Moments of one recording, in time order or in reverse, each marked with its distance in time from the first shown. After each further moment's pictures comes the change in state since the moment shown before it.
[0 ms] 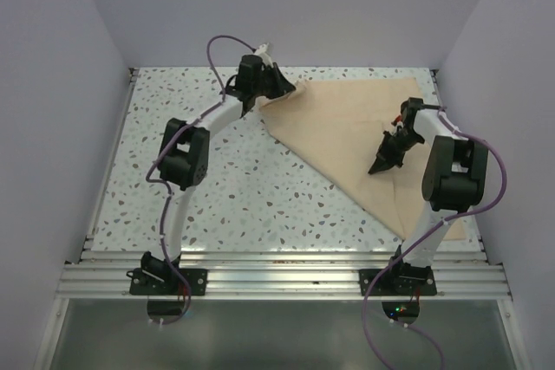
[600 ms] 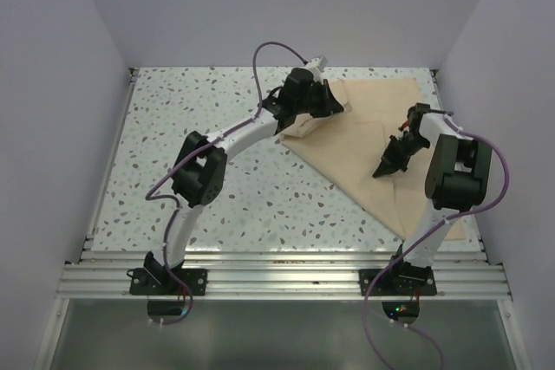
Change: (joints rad) left arm -0.291 -0.102 0.005 -0.082 -0.076 -0.043; right arm -0.058 0.015 -0.031 0.019 -0.003 0.013
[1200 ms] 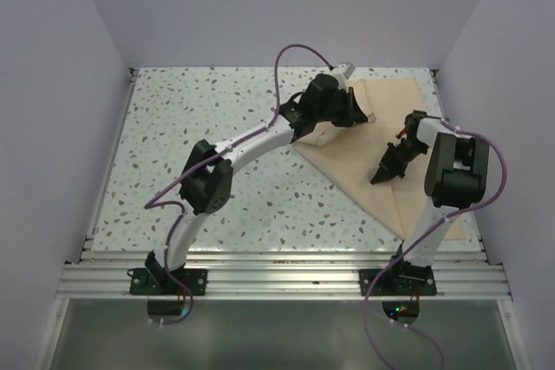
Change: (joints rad) left arm -0.144 0.000 0.109 -0.109 -0.034 -0.006; right arm 0.000 0.020 -0.063 0.049 -0.015 0.007
